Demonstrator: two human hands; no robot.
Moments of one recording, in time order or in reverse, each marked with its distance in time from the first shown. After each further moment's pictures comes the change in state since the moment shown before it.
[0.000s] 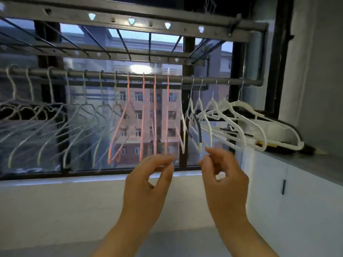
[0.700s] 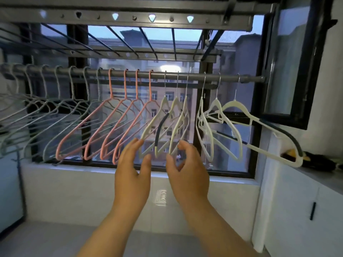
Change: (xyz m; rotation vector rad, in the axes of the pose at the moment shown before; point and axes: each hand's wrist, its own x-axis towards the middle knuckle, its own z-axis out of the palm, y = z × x) left_hand 0.016 -0.006 0.125 0.228 0.241 -0.203; right_hand 0.063 0.103 -0.019 -0.066 -0.454 0.128
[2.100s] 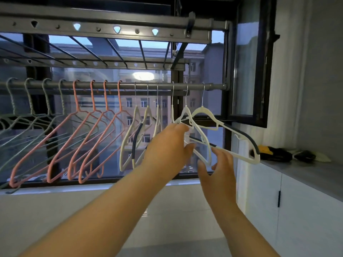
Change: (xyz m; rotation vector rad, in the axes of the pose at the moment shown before) left_hand 0.035 0.090 0.067 0.429 -0.481 0.342; right_hand 0.011 0.055 -0.075 -0.113 0.314 0.115
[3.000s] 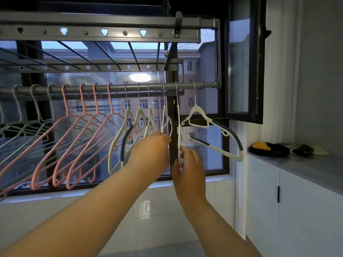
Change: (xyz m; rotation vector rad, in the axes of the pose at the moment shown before) left_hand 0.008 -0.017 0.011 0.334 -0.119 -0.038; right_hand -0.002 -0.015 0.033 0.000 -0.086 -0.106
